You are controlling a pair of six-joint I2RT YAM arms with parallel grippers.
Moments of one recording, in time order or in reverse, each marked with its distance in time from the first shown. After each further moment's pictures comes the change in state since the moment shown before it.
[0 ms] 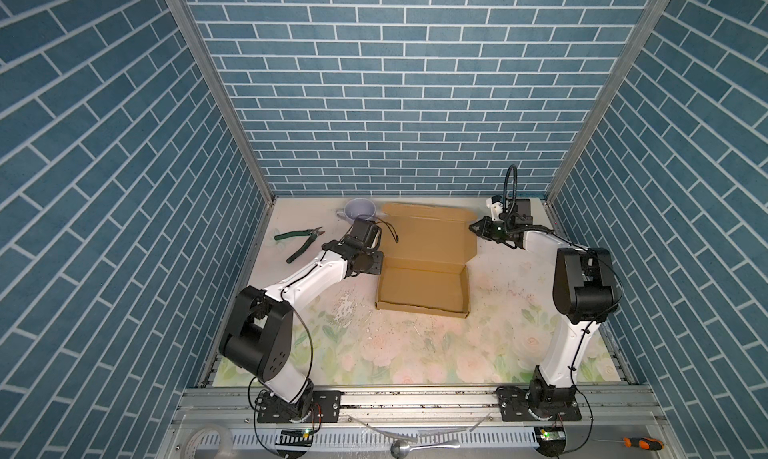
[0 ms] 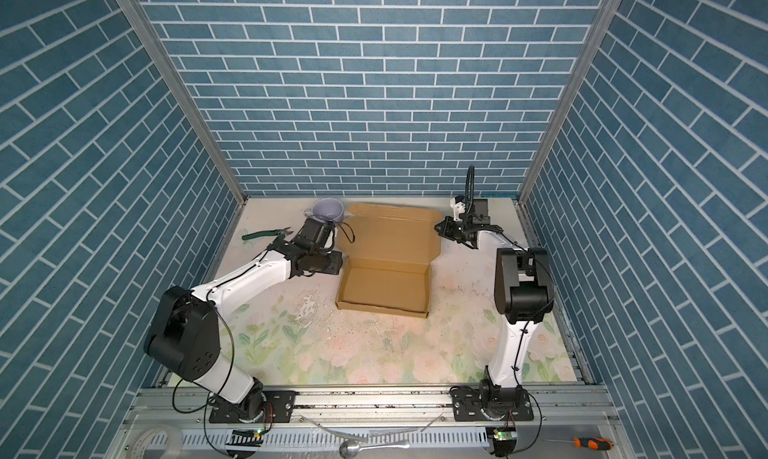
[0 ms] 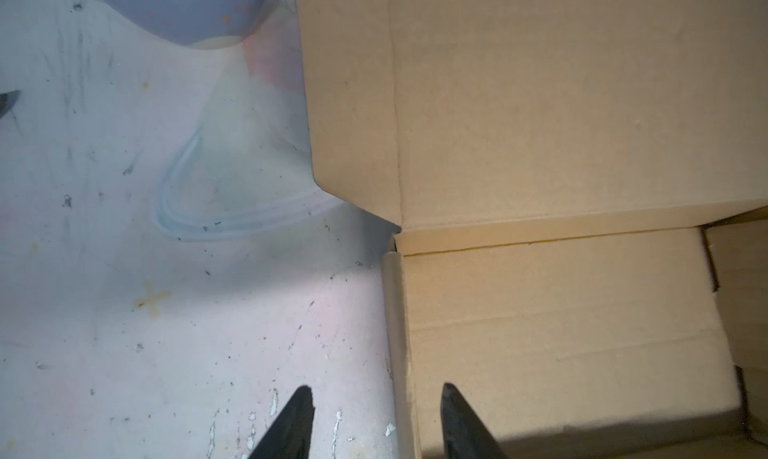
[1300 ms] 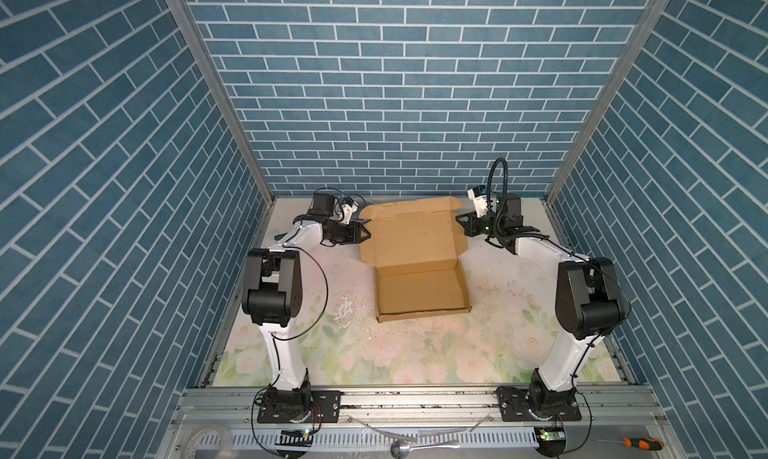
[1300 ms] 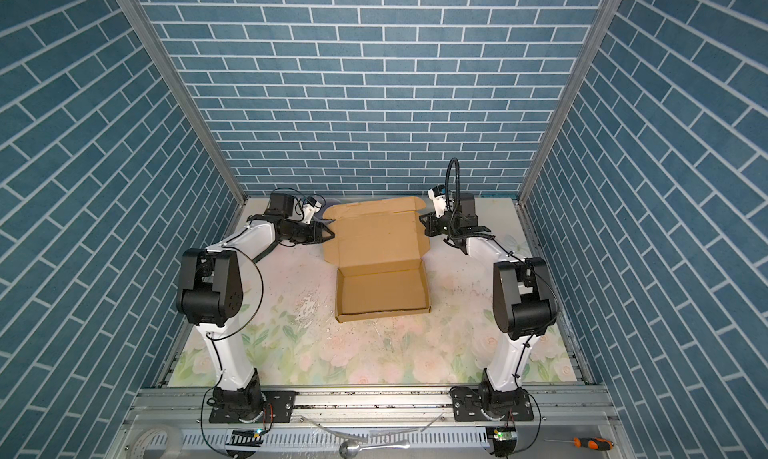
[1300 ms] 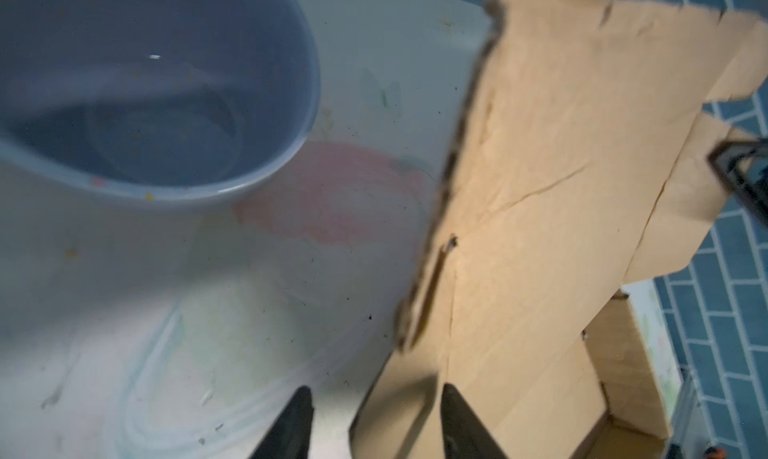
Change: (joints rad) left arm 0.347 0.388 0.321 0.076 0.635 0.176; right arm 0.122 -0.129 -0.063 0.129 0.061 -0.264
